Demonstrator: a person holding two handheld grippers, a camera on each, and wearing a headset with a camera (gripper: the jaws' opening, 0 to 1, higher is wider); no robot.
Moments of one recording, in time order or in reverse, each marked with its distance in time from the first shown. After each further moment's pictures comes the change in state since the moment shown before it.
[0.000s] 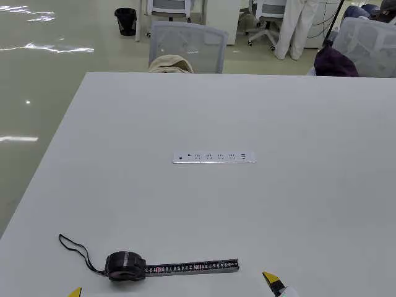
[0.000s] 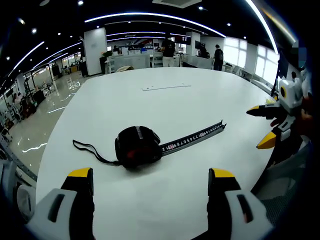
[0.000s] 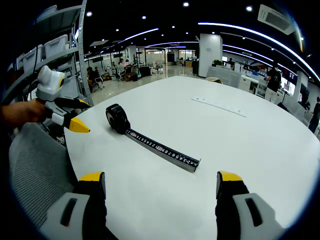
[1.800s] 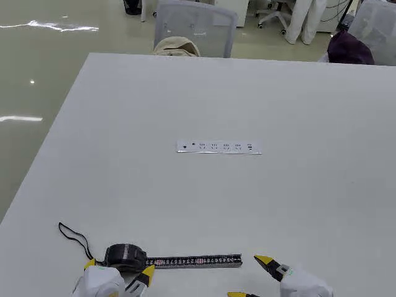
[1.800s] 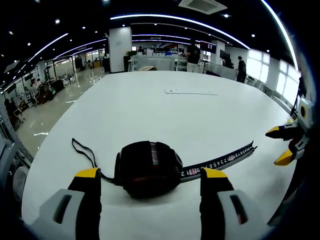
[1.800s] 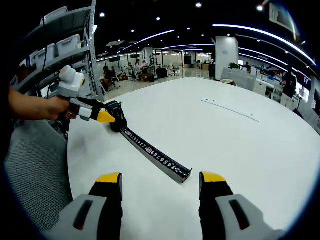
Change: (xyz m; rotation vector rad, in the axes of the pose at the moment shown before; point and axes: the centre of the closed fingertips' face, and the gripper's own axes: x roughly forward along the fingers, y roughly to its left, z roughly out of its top) left arm 0.072 0.024 0.013 -0.142 -0.034 0.156; right arm 0.037 -0.041 -0.005 -0.055 -0.023 0.161
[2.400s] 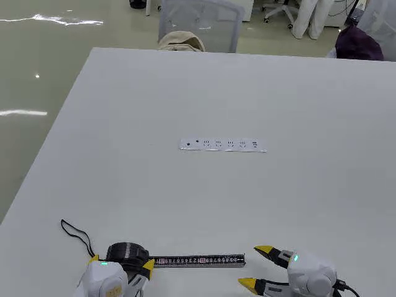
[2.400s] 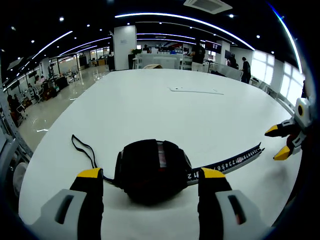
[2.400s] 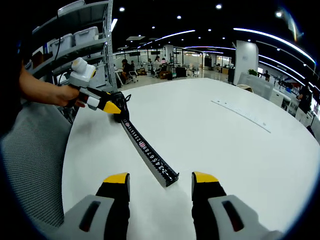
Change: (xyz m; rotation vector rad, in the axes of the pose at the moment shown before) left arm 0.013 0.006 -0.005 -0.026 0.010 0.033; right arm 0.018 -0.021 -0.007 -0.142 0.031 0.154
